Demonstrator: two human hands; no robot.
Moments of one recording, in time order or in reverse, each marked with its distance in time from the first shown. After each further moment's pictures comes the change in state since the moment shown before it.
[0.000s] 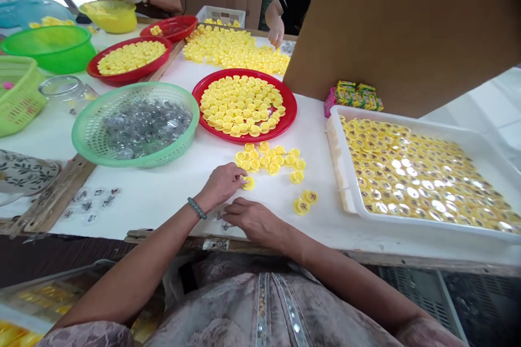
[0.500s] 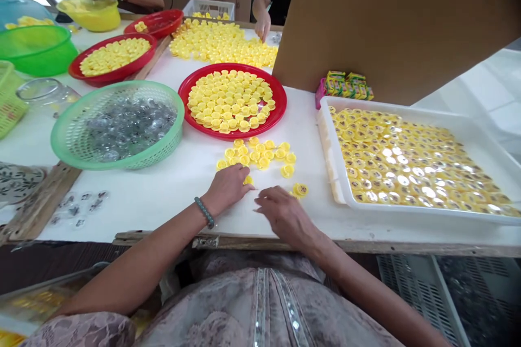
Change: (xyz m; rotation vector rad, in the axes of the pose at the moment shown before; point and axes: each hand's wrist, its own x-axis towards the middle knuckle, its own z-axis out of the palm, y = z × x) left_hand 0.003 0.043 0.018 0.429 -0.064 0.156; right_hand -0.067 0.003 -0.031 -0.081 0.249 0.425
